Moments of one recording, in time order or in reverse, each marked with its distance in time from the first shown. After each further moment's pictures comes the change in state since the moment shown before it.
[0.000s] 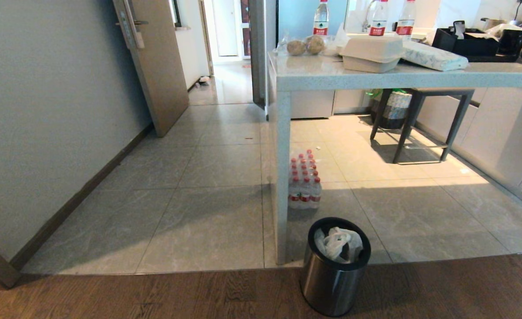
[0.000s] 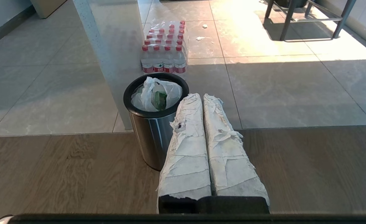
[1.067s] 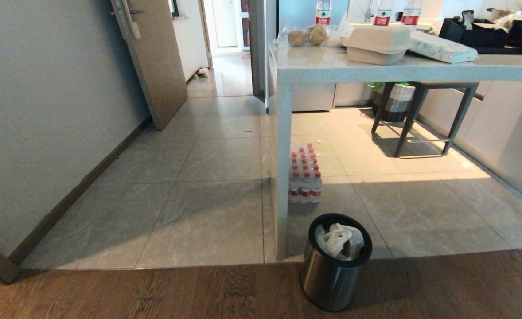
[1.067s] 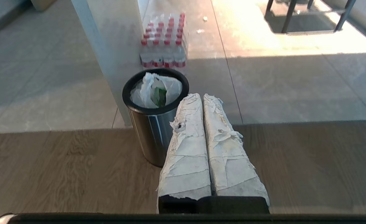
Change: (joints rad) left arm 0.000 0.000 0.000 0.001 0.000 -0.005; right arm 0.000 0.000 0.000 0.000 -0.001 0.005
